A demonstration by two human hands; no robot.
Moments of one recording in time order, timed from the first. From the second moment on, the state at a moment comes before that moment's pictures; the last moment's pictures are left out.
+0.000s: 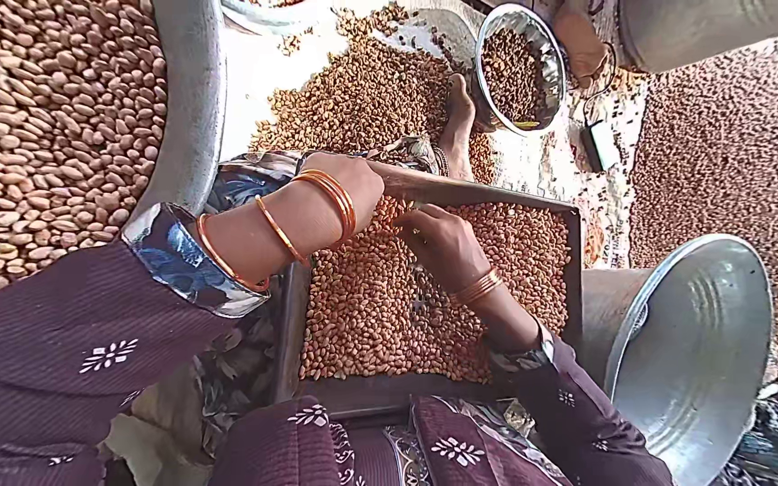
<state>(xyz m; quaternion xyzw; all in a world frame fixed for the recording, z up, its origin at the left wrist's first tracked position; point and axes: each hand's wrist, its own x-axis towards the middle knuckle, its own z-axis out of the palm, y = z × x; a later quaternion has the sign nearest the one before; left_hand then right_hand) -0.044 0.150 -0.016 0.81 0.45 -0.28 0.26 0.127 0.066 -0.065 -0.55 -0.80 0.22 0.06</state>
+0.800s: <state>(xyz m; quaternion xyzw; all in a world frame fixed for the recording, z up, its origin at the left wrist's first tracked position) -0.039 0.141 -0.027 0.84 0.41 -0.27 0.24 0.179 0.086 -0.022 -0.57 -0.78 0.26 0.01</state>
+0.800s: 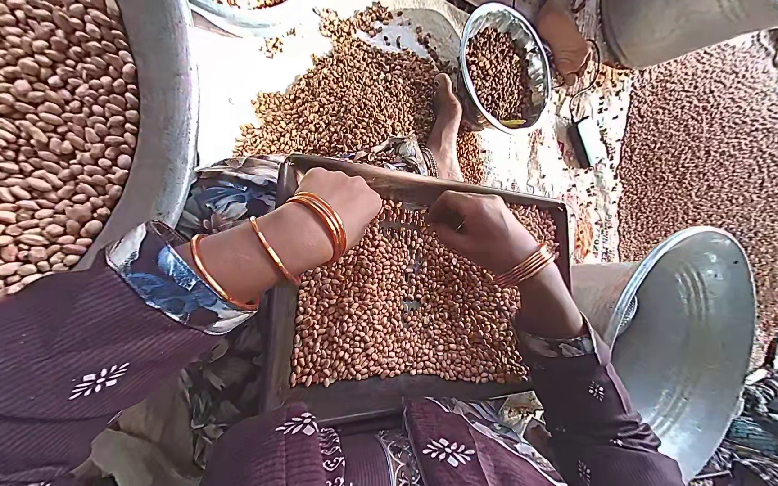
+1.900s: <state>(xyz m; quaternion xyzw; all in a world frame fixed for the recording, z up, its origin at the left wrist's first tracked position) -0.036 0.135 -0.025 0.84 0.40 -0.27 0.26 0.212 0.092 0.031 -0.71 -0.69 -0.03 0.12</state>
